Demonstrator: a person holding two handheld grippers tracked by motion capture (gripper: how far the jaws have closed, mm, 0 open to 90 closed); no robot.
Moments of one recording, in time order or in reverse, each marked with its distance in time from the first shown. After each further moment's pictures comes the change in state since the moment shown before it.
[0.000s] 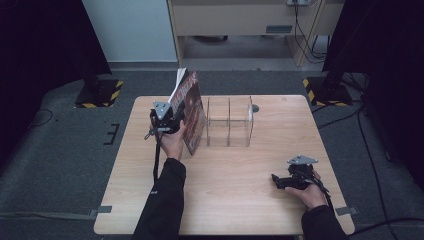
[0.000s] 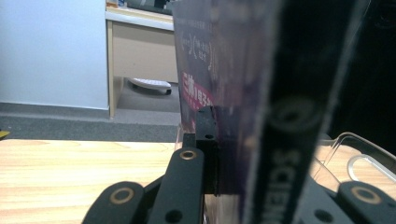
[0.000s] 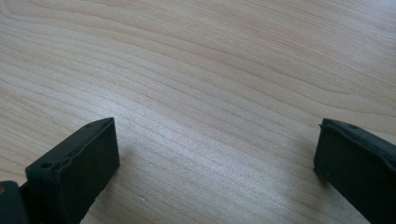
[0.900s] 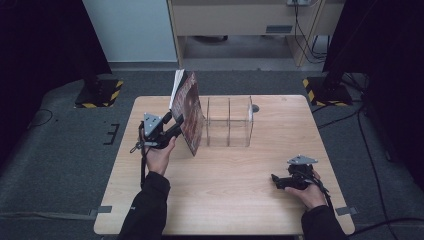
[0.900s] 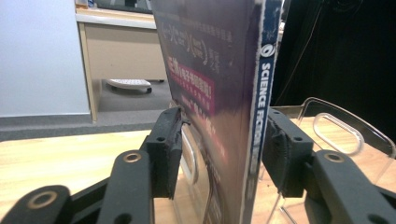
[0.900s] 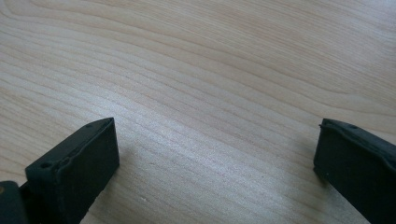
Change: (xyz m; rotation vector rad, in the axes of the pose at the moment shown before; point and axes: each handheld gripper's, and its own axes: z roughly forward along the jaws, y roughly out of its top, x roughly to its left) left arm 0.020 -0.006 -0.055 0.039 -0.133 0.065; right arm 0.000 0.000 0.000 0.000 0.000 -0.007
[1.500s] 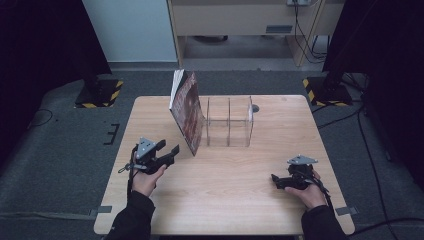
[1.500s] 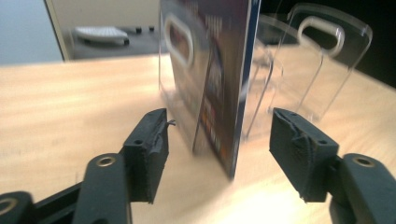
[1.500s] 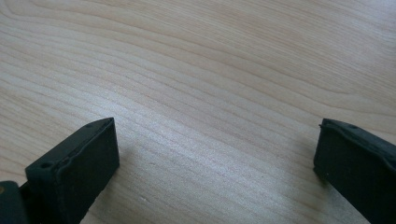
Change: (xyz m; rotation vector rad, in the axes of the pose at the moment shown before) left arm 0.020 -0.064 -0.040 0.219 -0.083 0.039; right arm 0.000 0.000 0.000 0.000 0.000 0.001
